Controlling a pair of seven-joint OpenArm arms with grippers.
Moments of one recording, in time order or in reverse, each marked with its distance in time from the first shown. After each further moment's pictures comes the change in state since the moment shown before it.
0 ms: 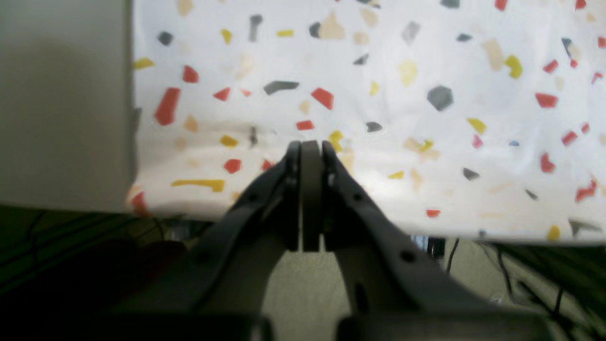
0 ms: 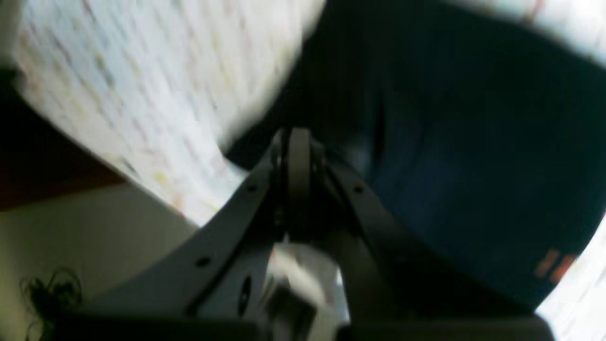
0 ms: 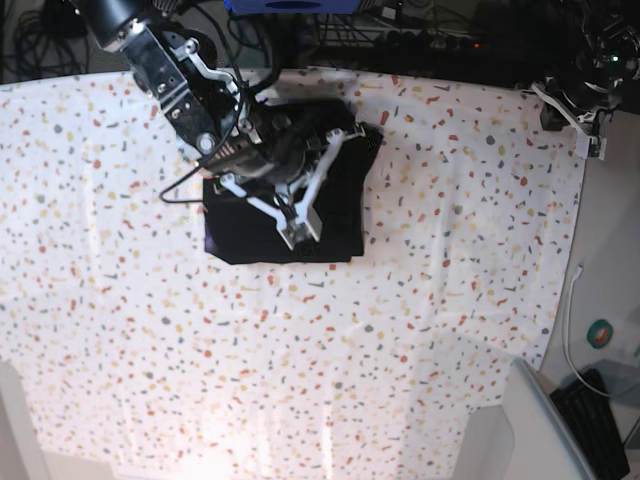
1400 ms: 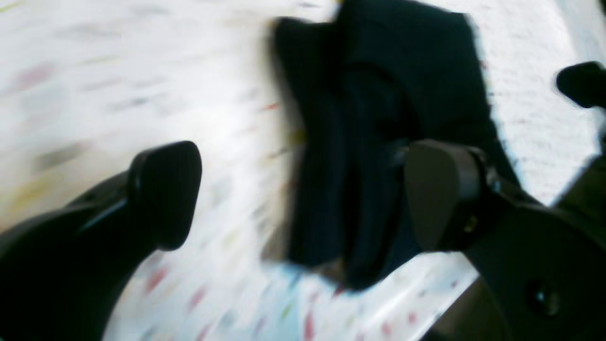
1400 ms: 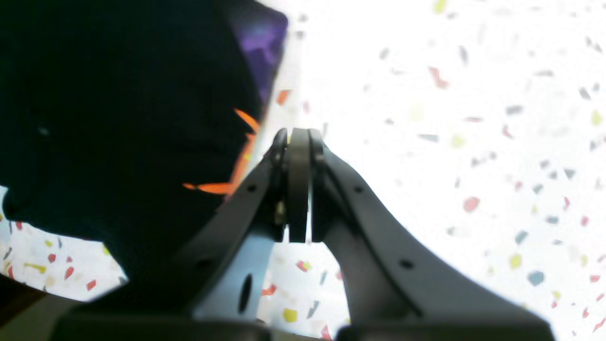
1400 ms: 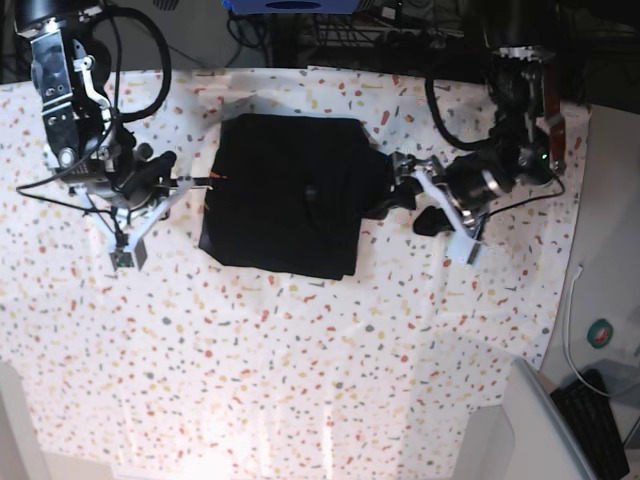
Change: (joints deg) left arm -18.7 4.7 26.9 -5.2 -27.3 -1.5 14.4; right arm -5.1 8.6 25.6 4.6 0.0 0.2 -0.2
